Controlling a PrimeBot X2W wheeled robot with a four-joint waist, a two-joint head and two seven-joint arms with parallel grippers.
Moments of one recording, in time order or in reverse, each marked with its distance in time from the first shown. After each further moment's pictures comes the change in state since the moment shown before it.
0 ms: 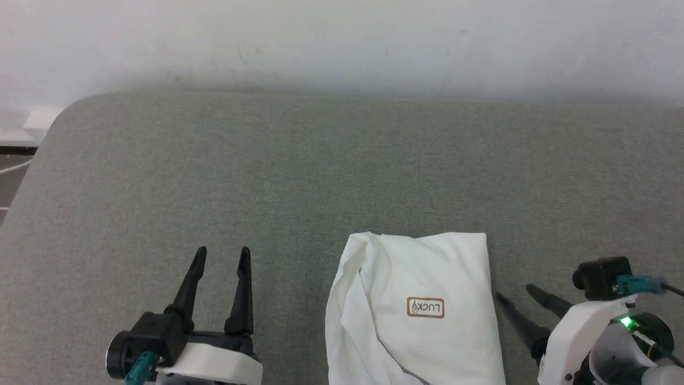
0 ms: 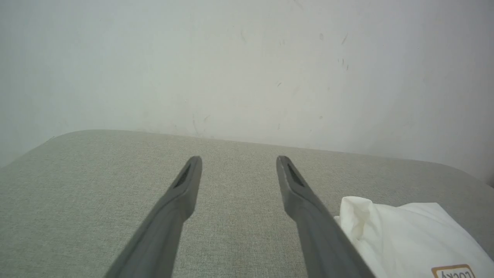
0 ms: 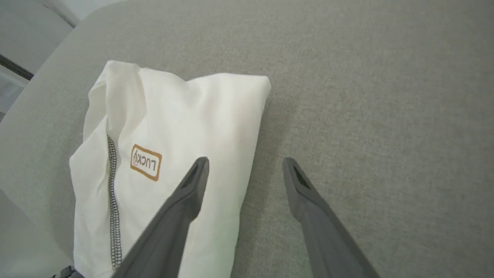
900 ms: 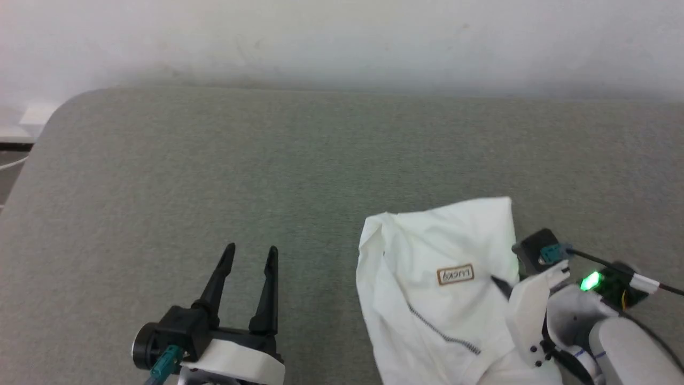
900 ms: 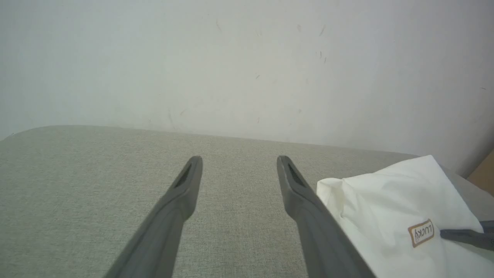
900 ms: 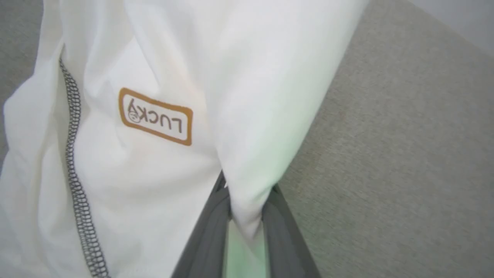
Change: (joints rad) left arm -0.027 0.000 -0.076 0.022 -0.011 0.003 0.000; right arm -0.214 -0.027 0.171 0.239 -0.235 0.001 0.108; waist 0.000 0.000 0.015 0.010
